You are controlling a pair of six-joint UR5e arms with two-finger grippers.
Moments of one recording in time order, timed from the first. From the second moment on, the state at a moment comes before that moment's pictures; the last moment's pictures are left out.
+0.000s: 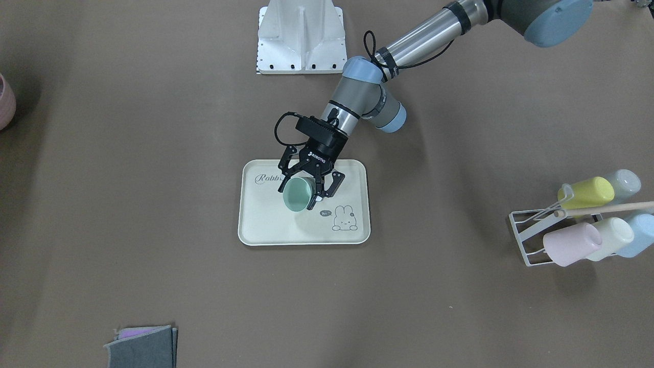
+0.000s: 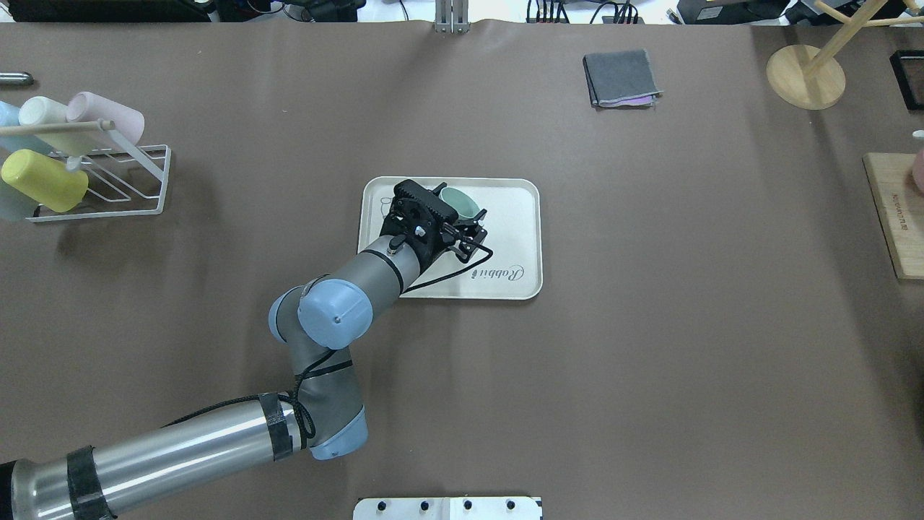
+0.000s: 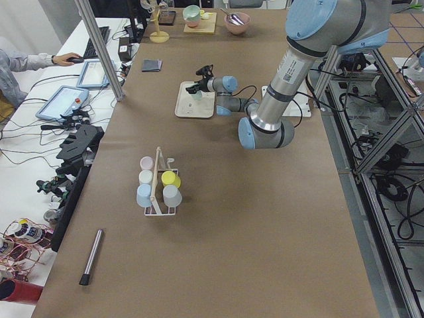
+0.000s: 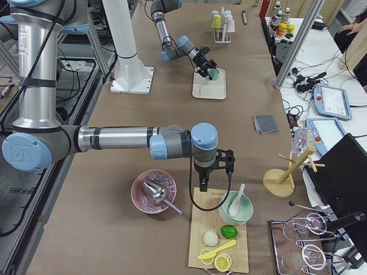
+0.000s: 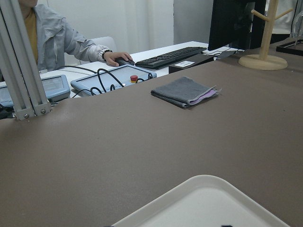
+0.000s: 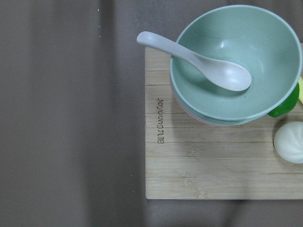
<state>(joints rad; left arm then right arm) -0.38 -2.33 -1.14 -2.85 -1.12 -0.55 1.55 -1.66 1.72 -1.48 2.37 0.17</state>
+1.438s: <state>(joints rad) -0.41 -2.31 -1.23 -2.83 -1.14 -0.54 1.56 -1.68 1.73 -1.48 2.37 0.17</state>
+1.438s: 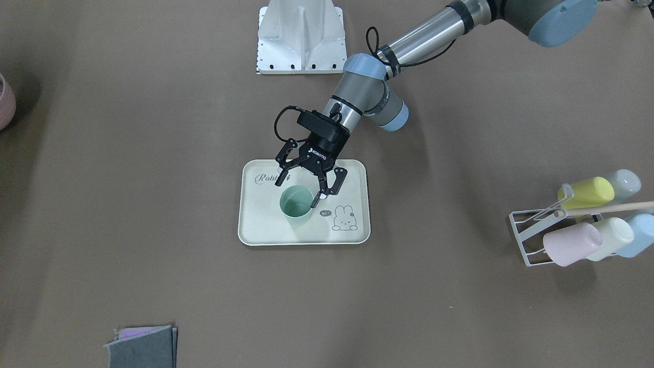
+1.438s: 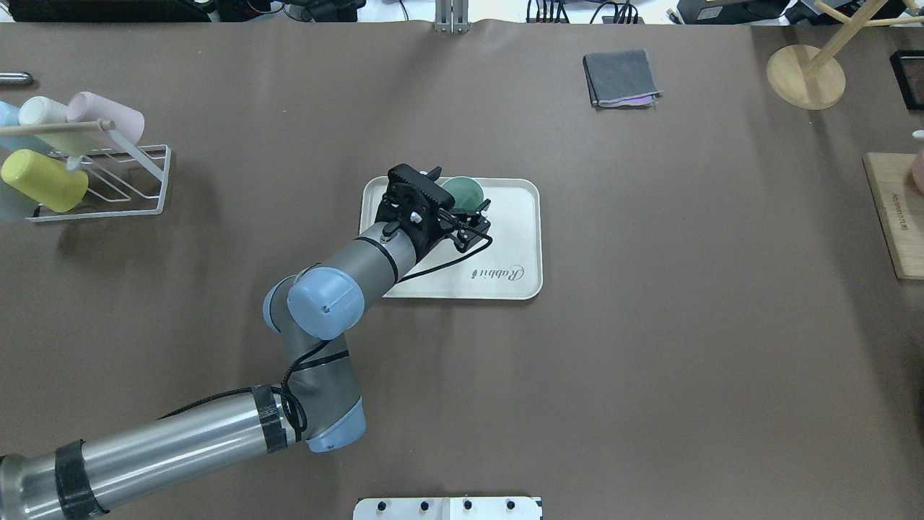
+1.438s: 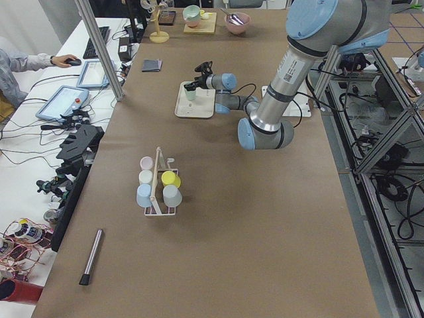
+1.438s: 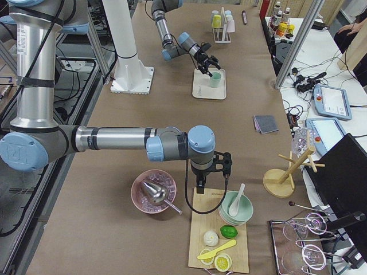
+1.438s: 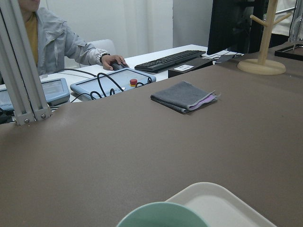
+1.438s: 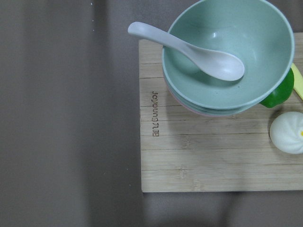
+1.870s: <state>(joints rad) -0.54 -2.18 -1.59 -2.51 -1.30 -0.62 1.57 -1.68 1.73 -1.48 2.37 0.17</state>
